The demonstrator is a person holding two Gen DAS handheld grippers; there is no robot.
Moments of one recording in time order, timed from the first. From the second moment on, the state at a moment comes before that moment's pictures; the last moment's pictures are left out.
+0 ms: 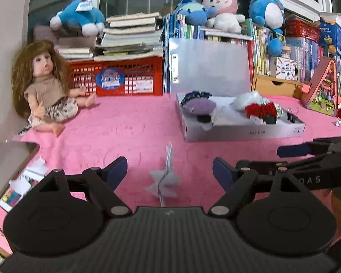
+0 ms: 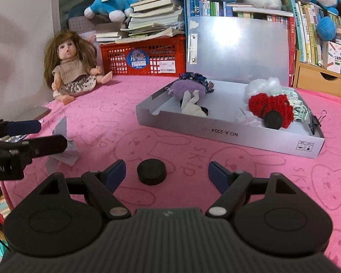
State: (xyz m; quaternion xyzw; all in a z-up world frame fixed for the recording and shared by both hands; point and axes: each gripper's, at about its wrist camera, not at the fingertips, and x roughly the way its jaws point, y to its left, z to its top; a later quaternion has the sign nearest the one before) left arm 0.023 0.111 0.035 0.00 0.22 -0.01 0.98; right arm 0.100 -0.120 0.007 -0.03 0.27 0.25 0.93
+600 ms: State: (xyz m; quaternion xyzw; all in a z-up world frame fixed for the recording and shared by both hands) left arm 0.031 0.117 0.013 -0.04 0.24 0.01 0.97; right arm 0.106 -0.102 -0.003 -0.04 0.29 0.24 0.93
